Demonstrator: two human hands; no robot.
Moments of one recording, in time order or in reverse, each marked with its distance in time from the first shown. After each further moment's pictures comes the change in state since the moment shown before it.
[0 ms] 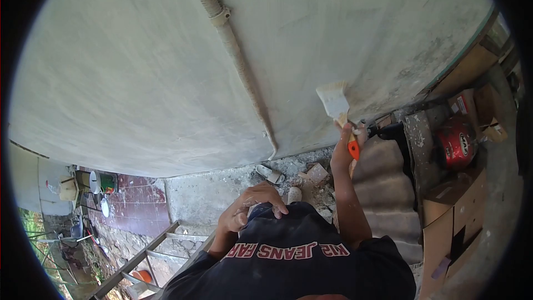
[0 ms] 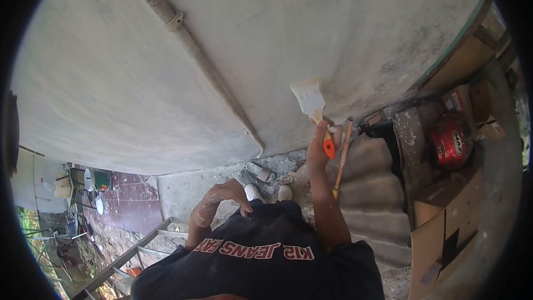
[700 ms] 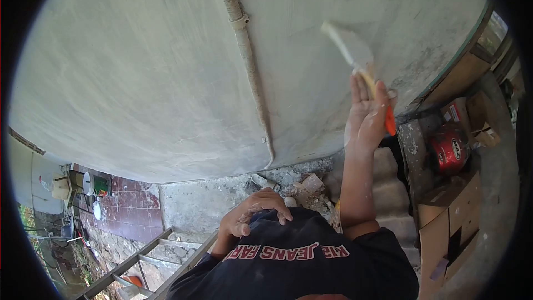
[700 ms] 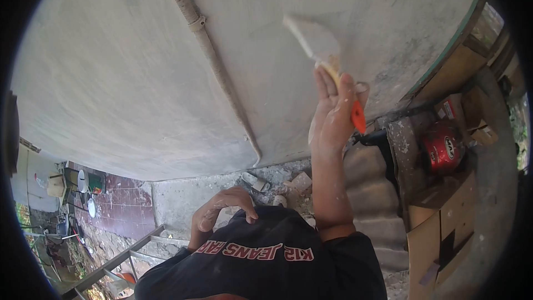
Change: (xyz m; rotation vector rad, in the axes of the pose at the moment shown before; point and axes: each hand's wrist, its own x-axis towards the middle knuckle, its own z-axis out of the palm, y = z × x) left_hand -0.009 -0.003 0.006 -0.075 -0.117 0.103; right_hand 0.050 -0.175 0.080 0.667 -0.097 0.005
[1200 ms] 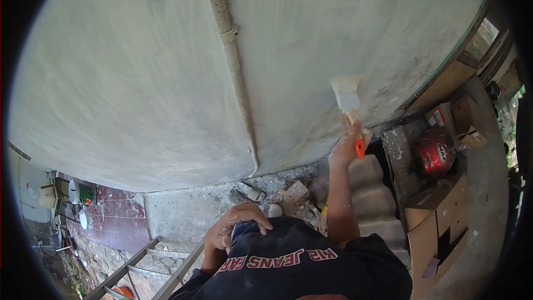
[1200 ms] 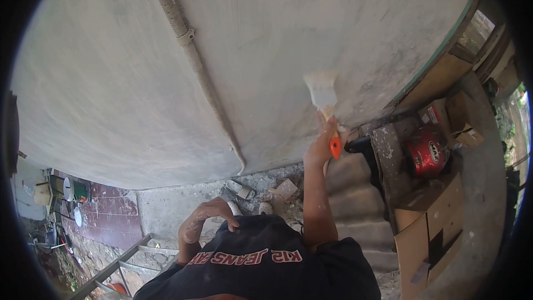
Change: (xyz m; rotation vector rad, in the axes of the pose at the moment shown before) left_hand -0.007 0.011 -0.005 0.148 0.091 -0.063; right_hand -0.006 0.055 -0.119 -0.377 0.278 -0.058
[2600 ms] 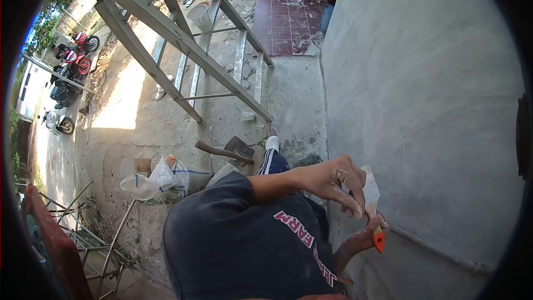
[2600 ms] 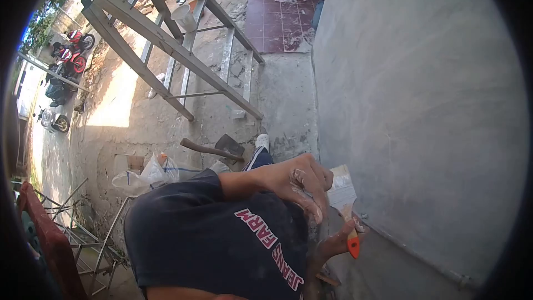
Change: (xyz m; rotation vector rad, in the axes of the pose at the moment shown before) left_hand -0.123 0.041 0.003 0.365 1.053 0.355; right_hand -0.213 0.005 0.056 -0.377 -1.379 0.265
